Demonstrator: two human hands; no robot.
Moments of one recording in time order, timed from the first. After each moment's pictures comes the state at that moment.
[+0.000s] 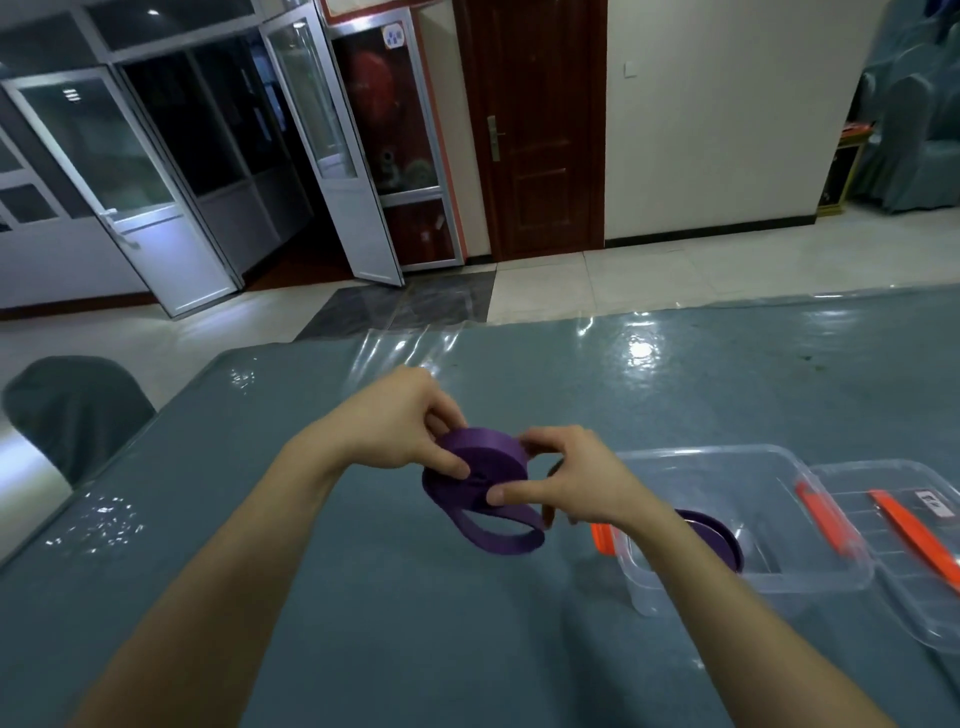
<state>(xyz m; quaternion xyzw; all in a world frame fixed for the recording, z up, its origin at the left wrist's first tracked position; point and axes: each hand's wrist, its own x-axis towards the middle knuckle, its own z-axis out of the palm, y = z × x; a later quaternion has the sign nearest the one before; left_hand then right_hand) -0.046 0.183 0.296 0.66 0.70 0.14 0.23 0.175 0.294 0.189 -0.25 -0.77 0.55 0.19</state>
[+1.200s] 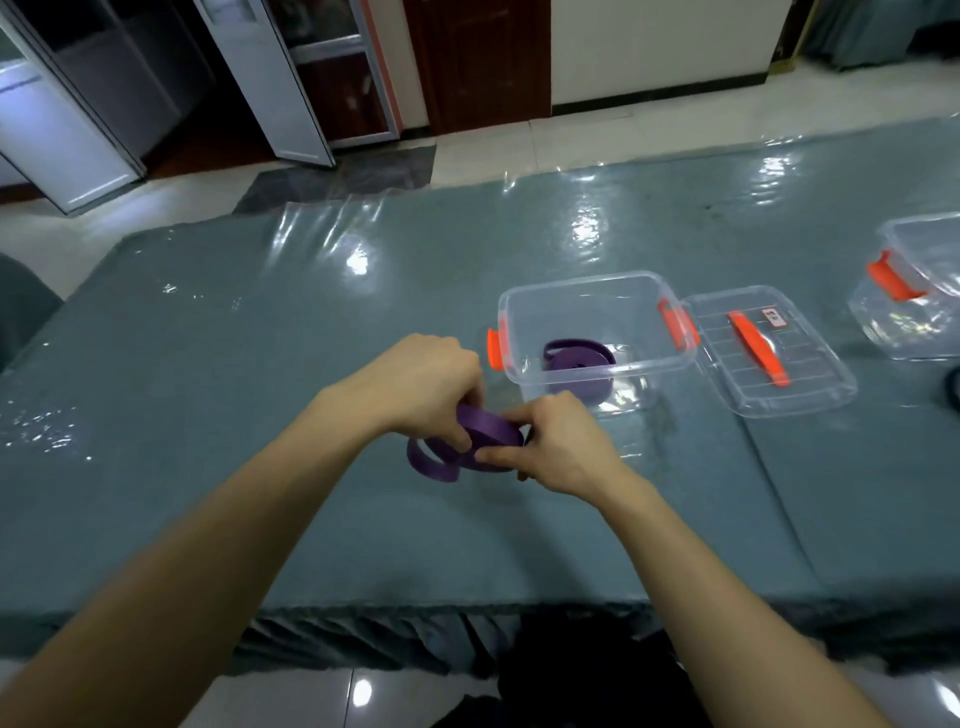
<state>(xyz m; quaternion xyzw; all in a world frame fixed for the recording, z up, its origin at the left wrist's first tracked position) 0.147 0.146 0.209 0.75 0.65 -0.12 0.04 0.339 0.195 0.110 -0.34 -0.83 0.43 0.15</state>
